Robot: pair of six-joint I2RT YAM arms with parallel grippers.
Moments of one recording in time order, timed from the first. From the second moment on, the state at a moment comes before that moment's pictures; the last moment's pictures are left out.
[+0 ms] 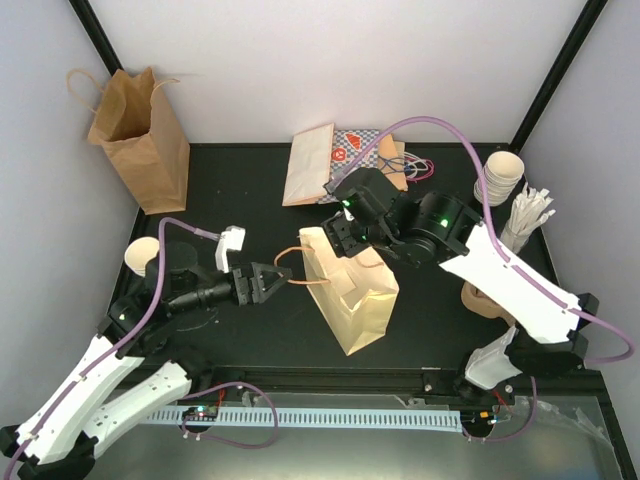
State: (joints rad) left arm -0.66 0.61 0.89 -0.63 0.42 -0.82; right arm 1.05 1.51 1.91 -1.26 0.32 0.33
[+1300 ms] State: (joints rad) left arm -0.70 0.65 0.79 -0.40 0.33 -0.97; right arm 1.05 1.08 1.50 -1.07 0.36 0.39
